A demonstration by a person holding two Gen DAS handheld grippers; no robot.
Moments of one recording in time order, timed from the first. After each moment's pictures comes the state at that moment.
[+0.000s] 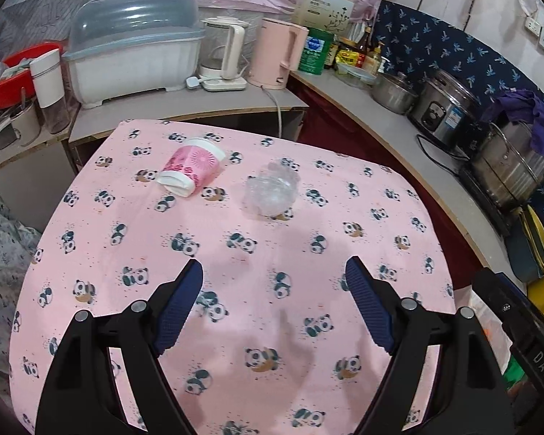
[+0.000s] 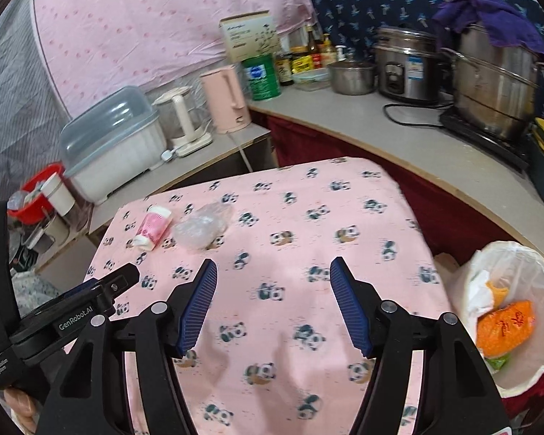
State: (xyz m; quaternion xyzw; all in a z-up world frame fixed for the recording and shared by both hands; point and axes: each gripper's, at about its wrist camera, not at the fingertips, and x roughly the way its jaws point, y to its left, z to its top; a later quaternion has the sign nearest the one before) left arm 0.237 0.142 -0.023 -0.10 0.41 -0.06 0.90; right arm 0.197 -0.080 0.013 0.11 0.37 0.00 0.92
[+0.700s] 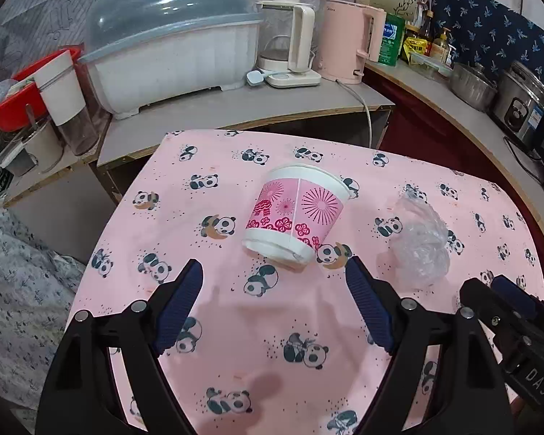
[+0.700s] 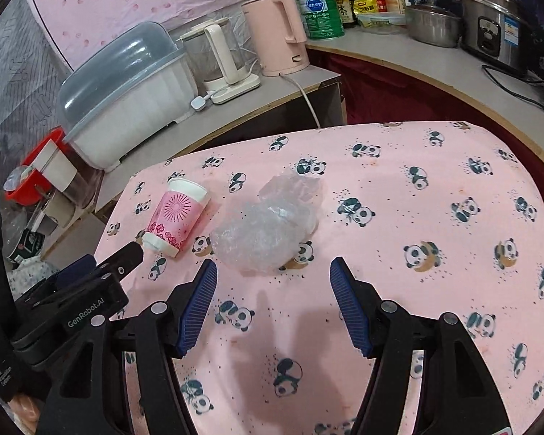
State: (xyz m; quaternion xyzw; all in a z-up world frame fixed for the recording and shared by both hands) left arm 0.368 0.217 -0.087 -0.04 0.43 0.03 0.90; right arm 0.354 0.022 -0.078 0.11 0.45 0.08 0.88
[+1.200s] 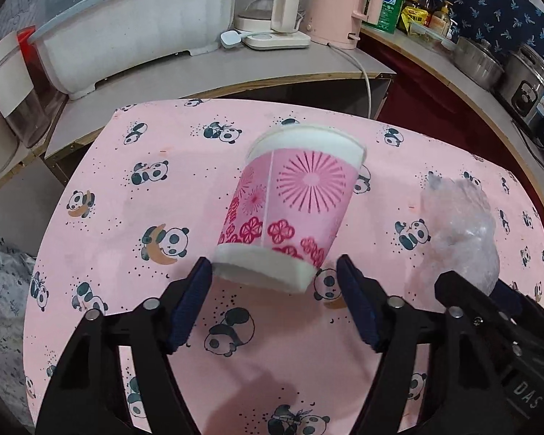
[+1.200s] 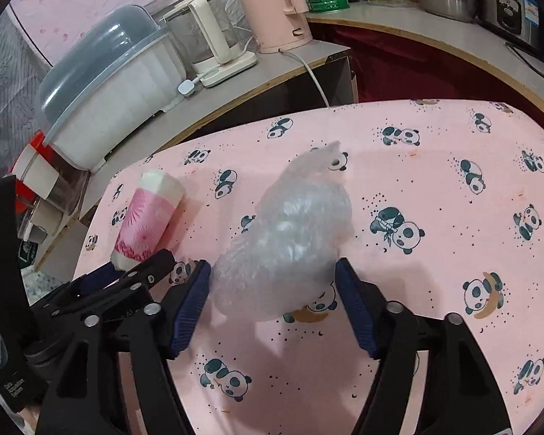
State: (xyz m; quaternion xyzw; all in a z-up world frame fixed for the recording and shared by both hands) left arm 0.428 0.211 -0.138 -0.05 0.48 -0.01 0.87; right arm 0.411 0.034 -0.126 0.14 0.48 0.09 0.86
